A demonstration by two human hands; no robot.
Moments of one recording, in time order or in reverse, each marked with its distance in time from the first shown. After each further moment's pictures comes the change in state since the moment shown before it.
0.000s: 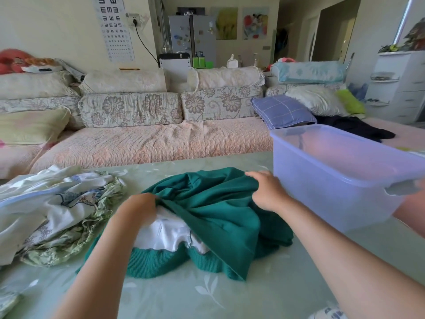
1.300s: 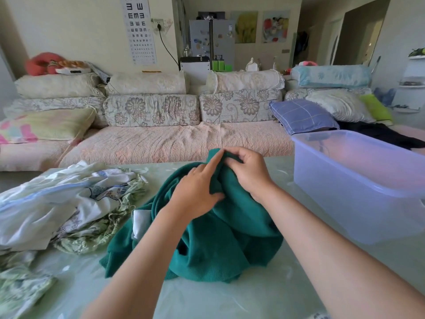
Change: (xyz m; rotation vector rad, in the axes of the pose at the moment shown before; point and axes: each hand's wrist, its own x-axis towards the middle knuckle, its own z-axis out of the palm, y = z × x) left_hand -0.023 0.057 -0.030 -0.391 0.391 0.341; right_hand -0.001 -0.123 0.010 0.955 0.104 -0.324
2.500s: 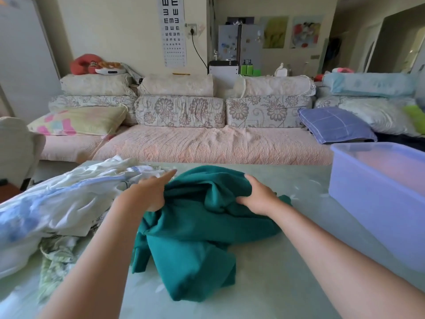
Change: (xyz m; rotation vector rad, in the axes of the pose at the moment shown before) left_hand -0.045 -0.139 -0.083 0.294 -0.359 -0.539; right_hand 0.003 0.050 0.050 -0.795 -0.294 0.328
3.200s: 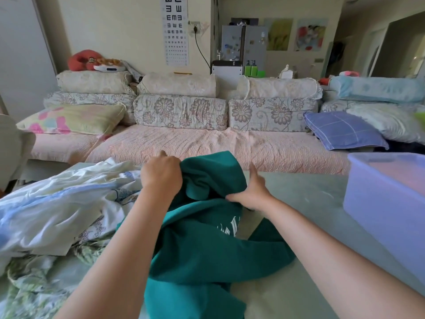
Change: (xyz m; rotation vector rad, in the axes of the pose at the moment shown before) left_hand 0.066 0.042 -0.019 0.118 0.512 -0.103; right_hand 0.070 -0.027 0.010 0.247 0.010 0.048
